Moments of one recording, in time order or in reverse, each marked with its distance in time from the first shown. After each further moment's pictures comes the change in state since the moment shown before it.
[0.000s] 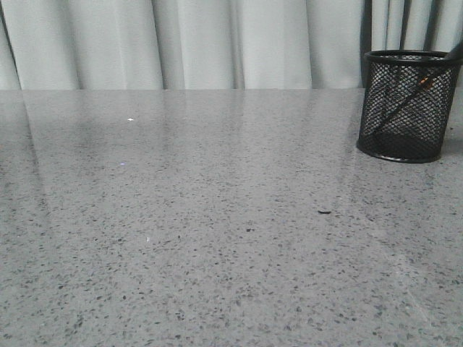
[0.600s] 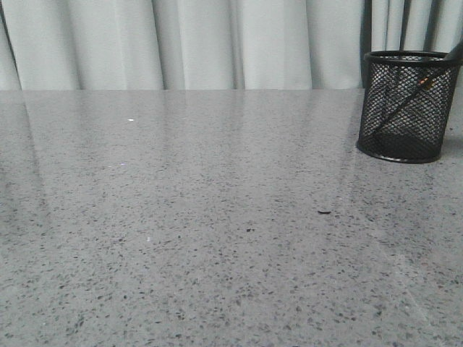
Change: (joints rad) left arm 0.000 -0.733 1.124 -0.034 -0.872 0.000; right arm 0.000 -0.515 0.762 0.174 -0.593 -0.220
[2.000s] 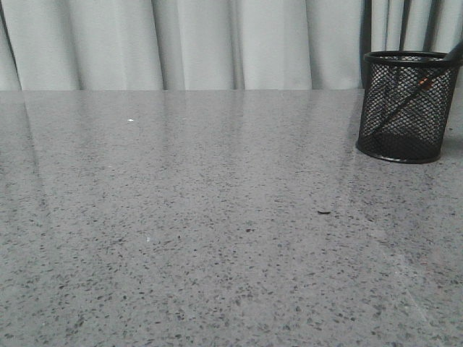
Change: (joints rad) left arm 0.000 -0.459 0.355 -0.010 -0.086 -0.002; right arm 0.000 -0.392 0.386 0.009 -0.086 -0.003
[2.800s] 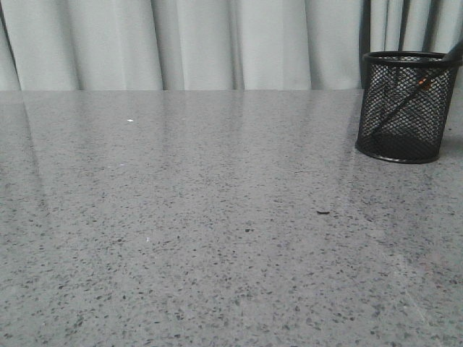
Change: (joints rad) left arm 0.017 -0.115 0.288 0.323 -0.049 -0.386; right arm 0.000 0.000 0.000 0.000 0.000 0.000
